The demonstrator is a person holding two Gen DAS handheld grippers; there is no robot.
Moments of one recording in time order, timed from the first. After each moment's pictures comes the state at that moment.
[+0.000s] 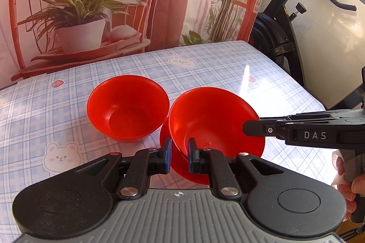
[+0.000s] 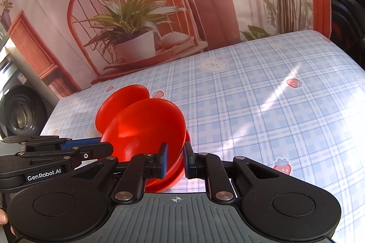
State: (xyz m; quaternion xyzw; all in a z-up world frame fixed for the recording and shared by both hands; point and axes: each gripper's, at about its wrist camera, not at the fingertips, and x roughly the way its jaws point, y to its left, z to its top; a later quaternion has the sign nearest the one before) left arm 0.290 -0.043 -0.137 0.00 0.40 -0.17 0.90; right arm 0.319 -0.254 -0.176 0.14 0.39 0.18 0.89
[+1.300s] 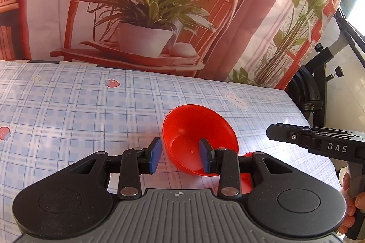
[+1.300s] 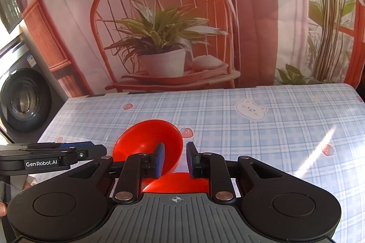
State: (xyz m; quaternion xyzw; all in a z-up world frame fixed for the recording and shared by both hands) left arm 0.321 0.042 -0.133 -0.13 0.38 -0.08 0.91; right arm 0.392 -0.185 -0.141 0.06 0.37 0.22 0.90
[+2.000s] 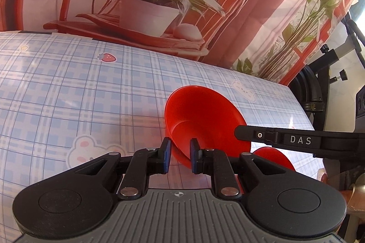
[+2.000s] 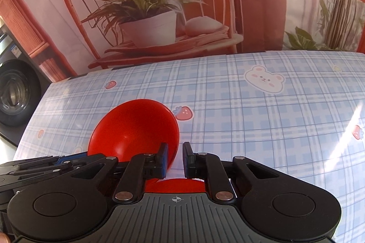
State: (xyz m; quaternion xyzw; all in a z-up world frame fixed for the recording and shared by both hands) left arm 0.336 0.043 -0.168 -0.17 0.40 -0.09 0.90; right arm 0.435 -0.161 -0.193 0.07 0.43 0.21 0.87
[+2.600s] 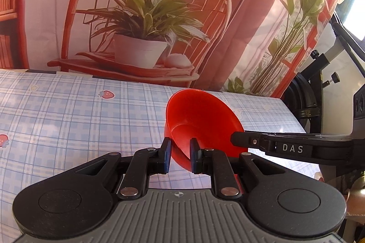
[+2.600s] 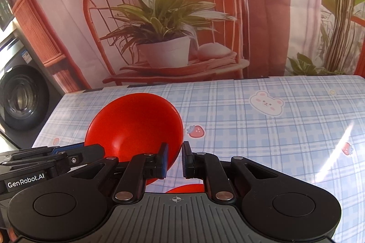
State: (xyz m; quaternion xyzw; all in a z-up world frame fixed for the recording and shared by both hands) left arm 0.314 0.033 -0.111 -0.13 0.35 -0.08 0.92; right arm 0.407 -0.166 -0.150 0.07 0.38 0.22 0.89
